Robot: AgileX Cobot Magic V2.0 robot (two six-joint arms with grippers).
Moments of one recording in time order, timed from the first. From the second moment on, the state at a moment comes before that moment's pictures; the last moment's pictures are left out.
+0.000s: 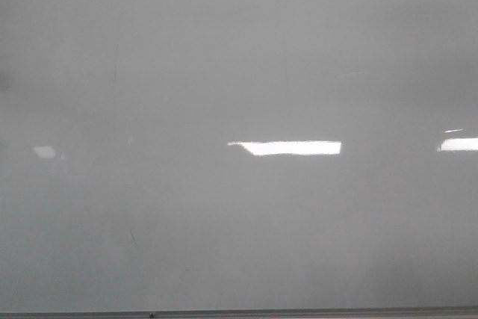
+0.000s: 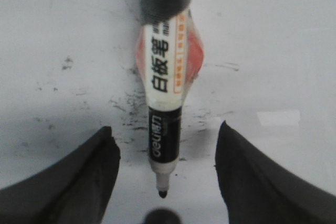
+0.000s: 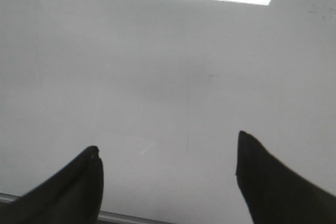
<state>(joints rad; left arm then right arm) 0.01 1.39 -0.76 -0.01 0.12 0.09 0.06 0.57 -0.65 0.08 0.60 -0.09</state>
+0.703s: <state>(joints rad) 0.01 1.42 -0.77 -0.01 0.08 0.09 0.06 0.57 -0.65 0.08 0.60 -0.09</state>
